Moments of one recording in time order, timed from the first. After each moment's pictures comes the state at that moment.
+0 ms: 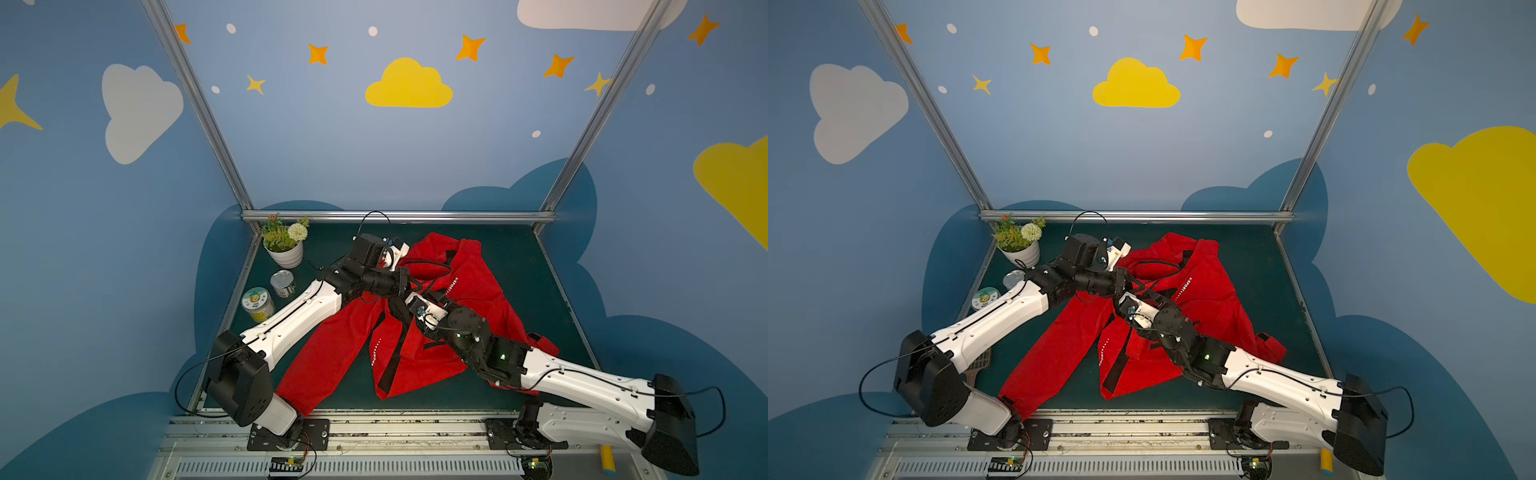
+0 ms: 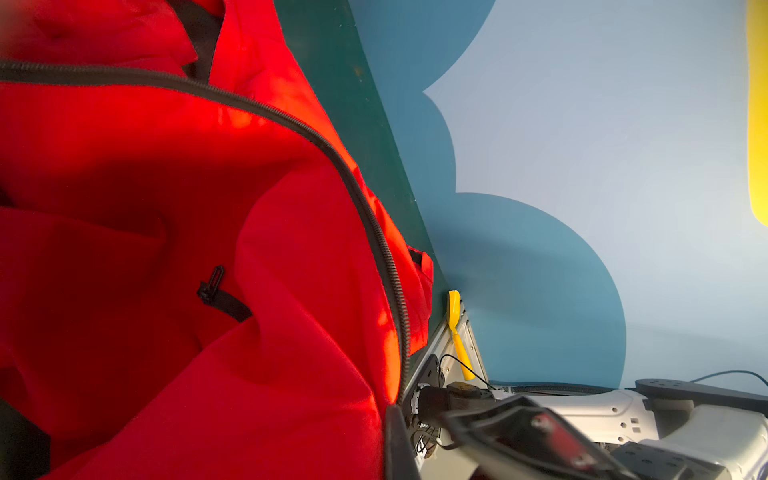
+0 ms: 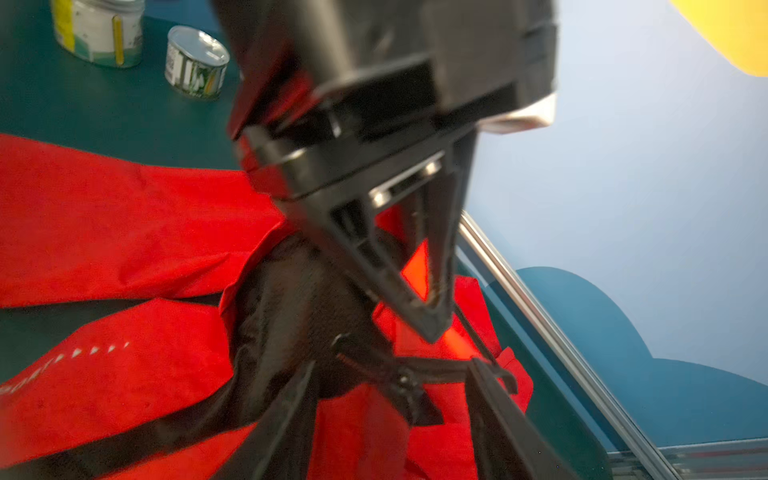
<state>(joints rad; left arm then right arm) -0.59 1.53 1.29 -0.40 0.64 -0.64 1.11 1.11 0.74 0.11 0.55 -0.49</state>
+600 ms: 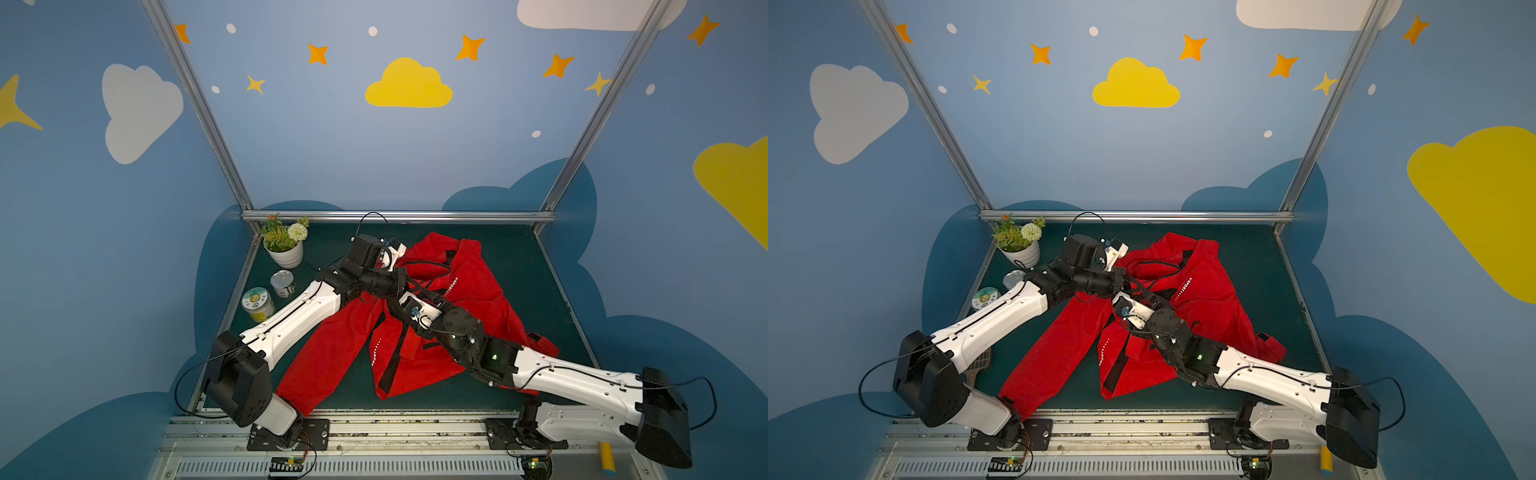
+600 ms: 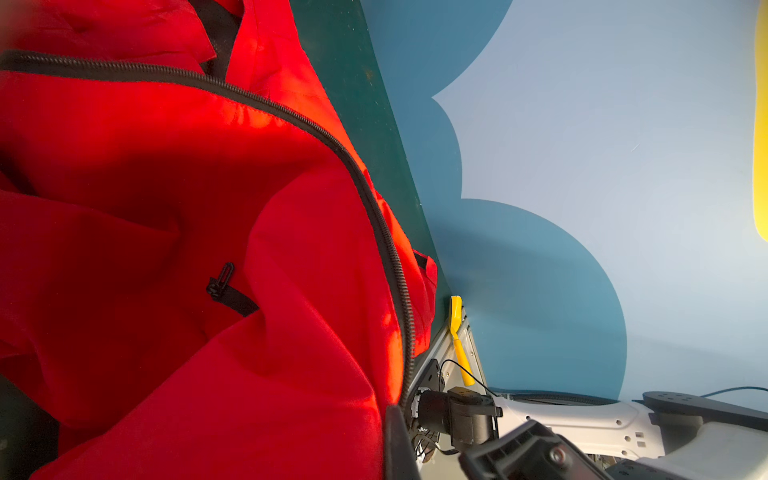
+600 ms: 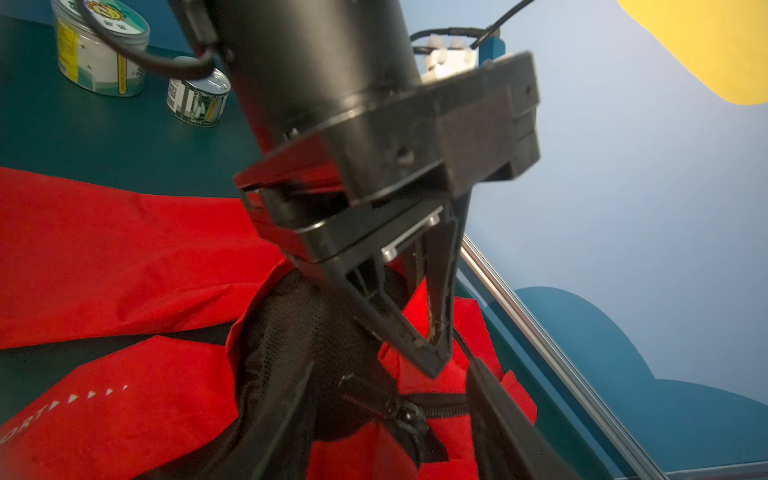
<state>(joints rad) -0.58 1.52 1.27 -0.39 0.63 -0.66 1.13 1.16 0.74 0.18 0.55 -0.51</state>
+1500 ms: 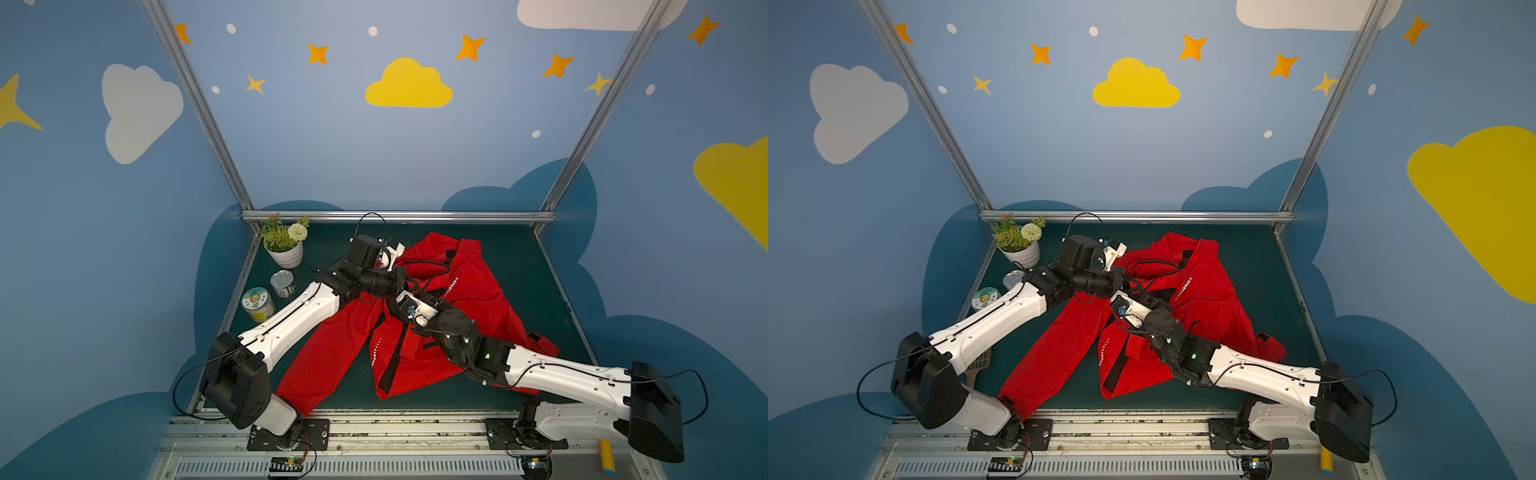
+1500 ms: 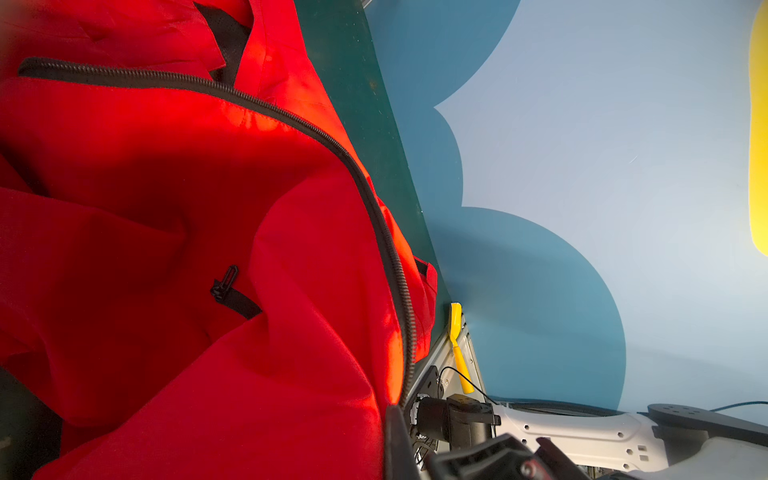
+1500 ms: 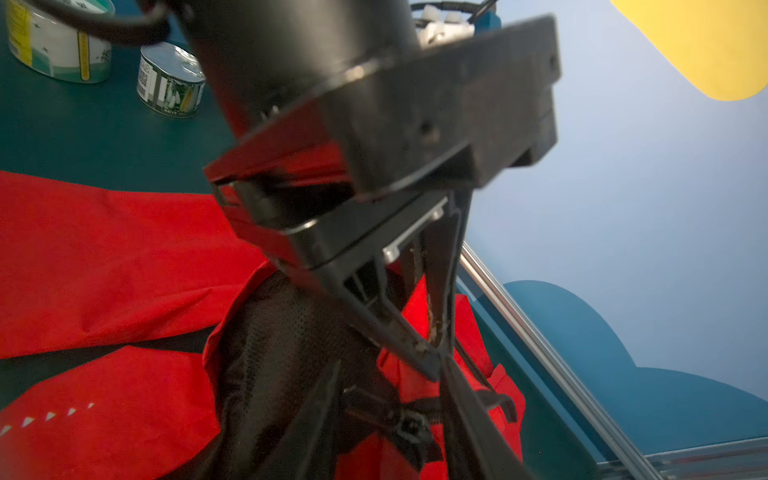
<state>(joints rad) -0.58 1.51 1.26 -0.37 0.62 -0.69 1.13 1.21 0.74 0.24 0.60 -0.52</state>
